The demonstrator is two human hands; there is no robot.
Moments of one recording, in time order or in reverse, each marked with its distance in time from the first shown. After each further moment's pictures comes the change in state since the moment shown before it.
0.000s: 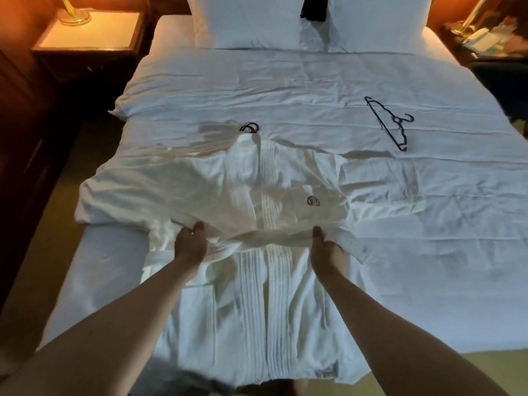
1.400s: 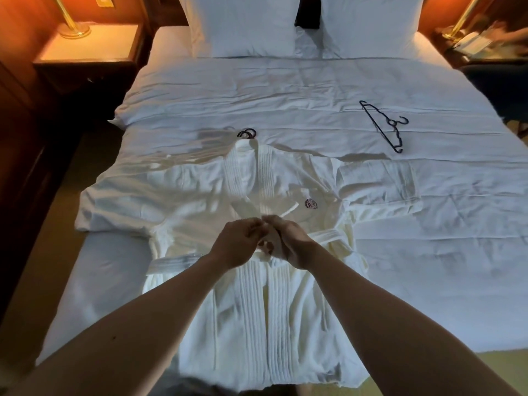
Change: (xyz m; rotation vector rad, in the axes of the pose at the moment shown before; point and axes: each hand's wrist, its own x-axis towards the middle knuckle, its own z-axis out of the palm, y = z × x) left_hand -0.052 0.033 0.044 0.528 -0.488 0.755; right_hand -0.020 -0.076 0.019 0.534 -0.823 0.107
